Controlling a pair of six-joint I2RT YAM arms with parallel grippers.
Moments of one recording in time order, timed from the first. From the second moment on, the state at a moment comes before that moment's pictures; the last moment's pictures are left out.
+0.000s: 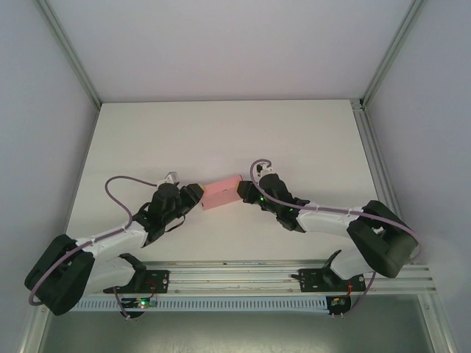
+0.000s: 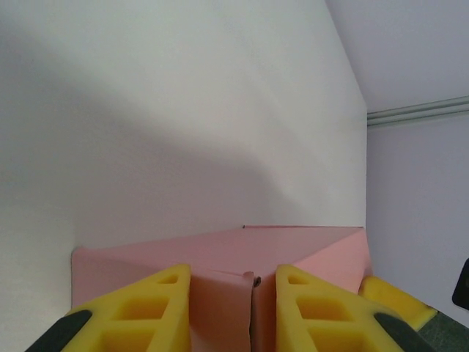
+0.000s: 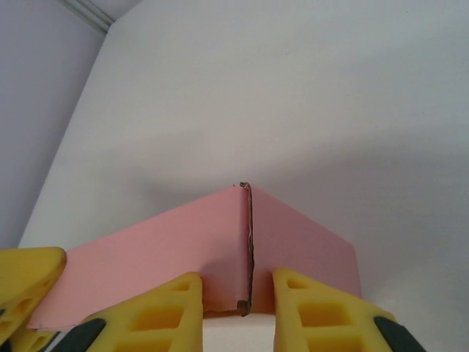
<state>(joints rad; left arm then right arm) -0.54 1.16 0.31 0.35 0.09 -1.17 0.76 1.45 0.53 0.41 0.02 0.84</state>
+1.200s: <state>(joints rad) -0.57 1.17 0.52 0.02 0.09 -0.74 0.71 1.43 0.84 -0.18 -0.03 0.71</state>
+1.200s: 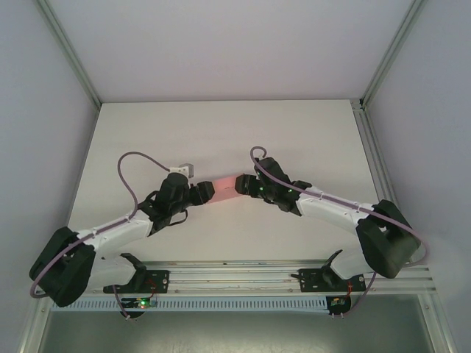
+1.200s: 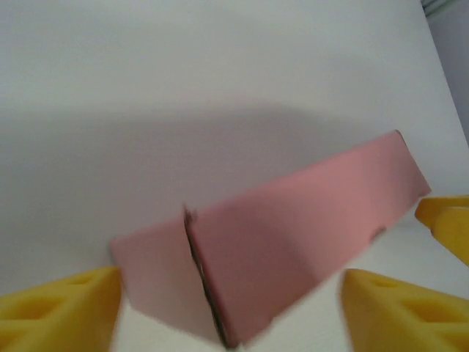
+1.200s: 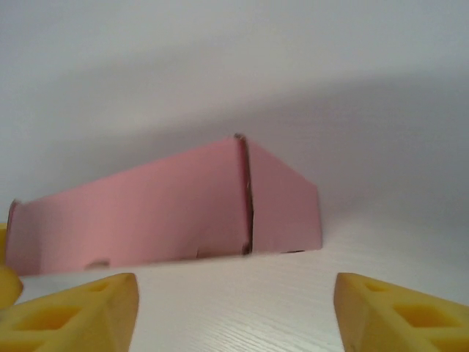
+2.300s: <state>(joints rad) -0.27 0.79 0.67 -0.72 -0.24 -0.71 0.72 1.98 1.59 -0.78 -0.22 -1.00</state>
